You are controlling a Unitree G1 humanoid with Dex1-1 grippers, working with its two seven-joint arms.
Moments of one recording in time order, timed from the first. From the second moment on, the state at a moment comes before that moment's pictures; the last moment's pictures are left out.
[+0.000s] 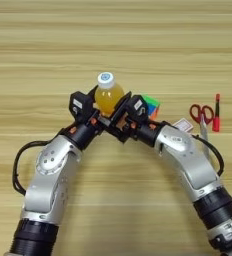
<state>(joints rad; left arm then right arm) -0.05 0.11 -0.09 -0.11 -0.32 -0.03 -0.50 -0.30 0.03 0.32 0.16 0.09 0.08 0.53</state>
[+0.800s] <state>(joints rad) -0.05 0.10 -0.08 -0.11 -0.32 -0.02 -0.50 -0.31 0.03 0.31 0.16 0.09 0.10 0.54</state>
